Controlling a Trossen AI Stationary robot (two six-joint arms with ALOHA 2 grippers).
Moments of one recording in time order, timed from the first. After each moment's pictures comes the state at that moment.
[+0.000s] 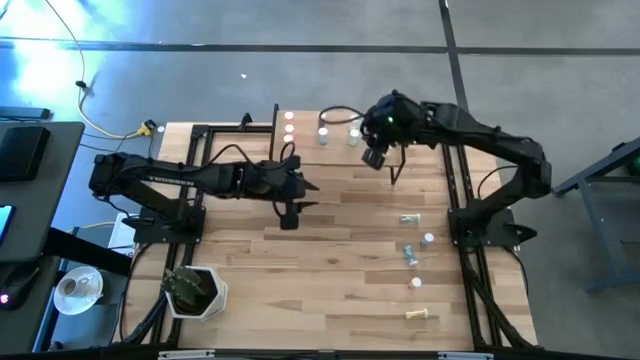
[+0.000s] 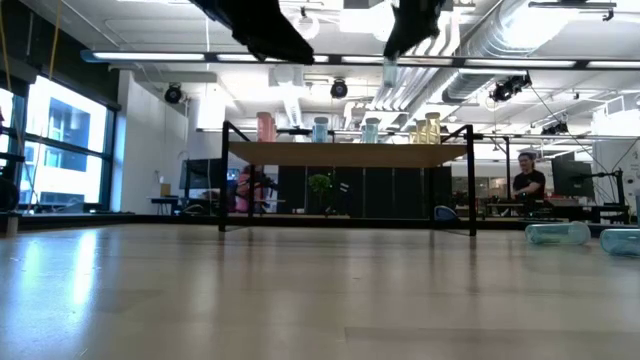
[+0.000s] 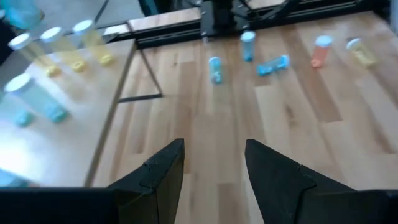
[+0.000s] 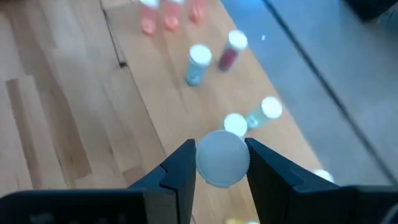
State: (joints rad) left arm 0.14 1.37 1.03 -0.21 -0.10 0.18; right arm -0.31 1.48 1.66 -1.00 0.24 -0.03
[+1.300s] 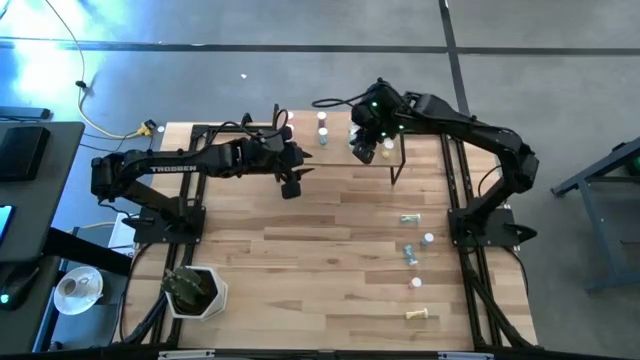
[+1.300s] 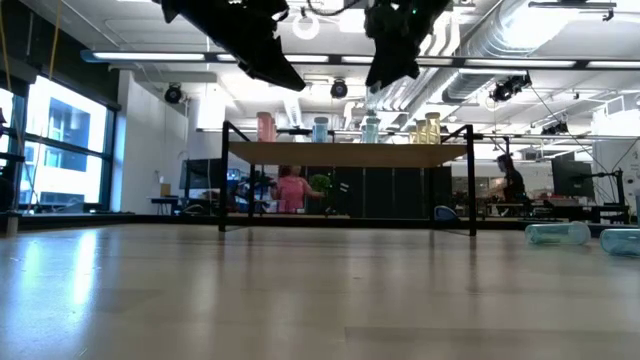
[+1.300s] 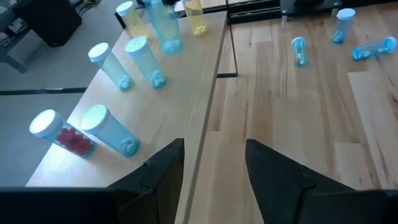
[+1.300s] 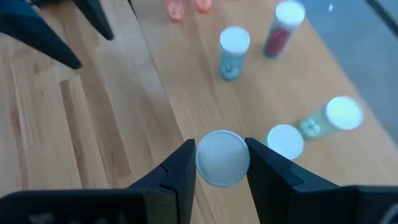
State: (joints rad) left arm 0.37 1.37 1.03 -0.21 -0.10 0.27; right arm -0.47 1.60 1.64 -0.92 -0.11 -0.04
